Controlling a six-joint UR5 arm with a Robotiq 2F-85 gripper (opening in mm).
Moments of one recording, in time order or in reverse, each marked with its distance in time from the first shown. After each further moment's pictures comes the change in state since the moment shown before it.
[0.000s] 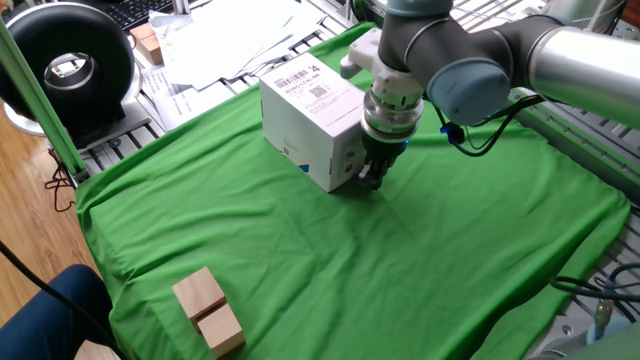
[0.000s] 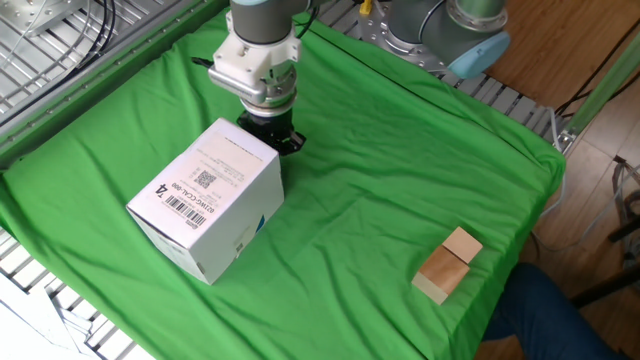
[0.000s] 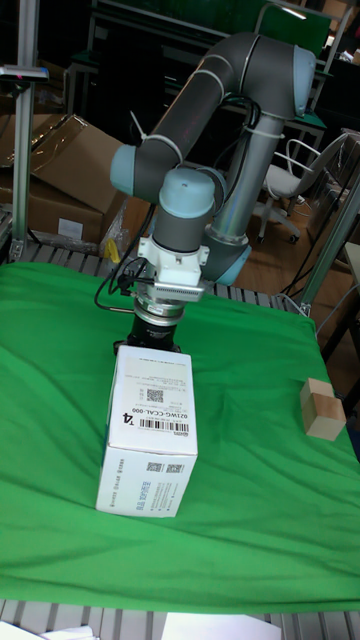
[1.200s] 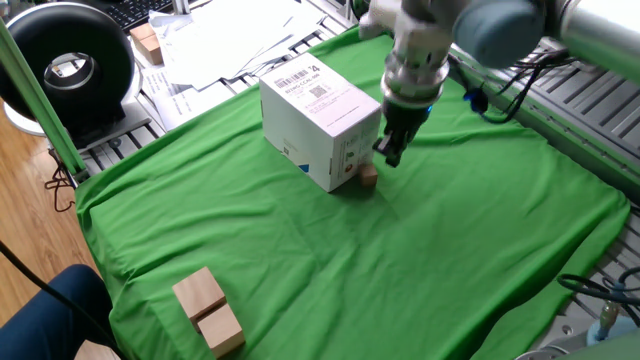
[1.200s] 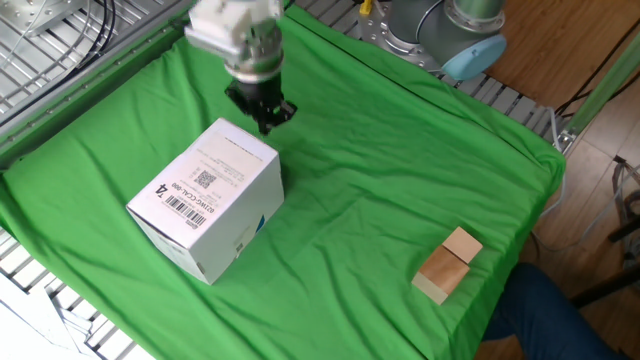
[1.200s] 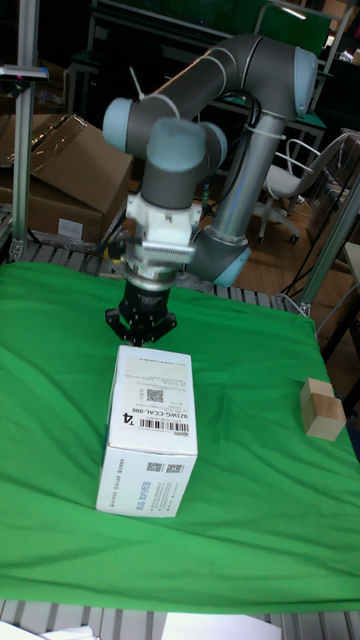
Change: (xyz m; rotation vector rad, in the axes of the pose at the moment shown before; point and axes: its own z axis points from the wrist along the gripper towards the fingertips) arm 0.018 -0.021 -0.076 -0.017 0.047 0.019
